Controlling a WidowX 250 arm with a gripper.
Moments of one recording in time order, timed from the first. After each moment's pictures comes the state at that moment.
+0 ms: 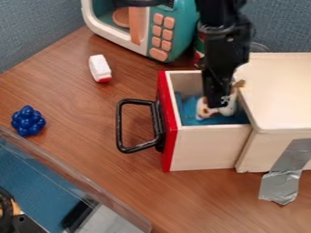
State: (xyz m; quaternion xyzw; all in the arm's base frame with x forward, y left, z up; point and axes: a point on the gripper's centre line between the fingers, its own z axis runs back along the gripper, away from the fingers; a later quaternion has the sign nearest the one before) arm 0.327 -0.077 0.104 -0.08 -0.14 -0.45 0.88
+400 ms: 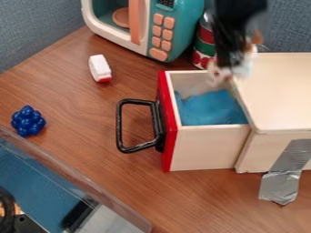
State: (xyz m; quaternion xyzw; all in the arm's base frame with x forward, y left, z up) arm 0.310 -0.055 0.184 -0.04 -0.20 -0.44 0.88
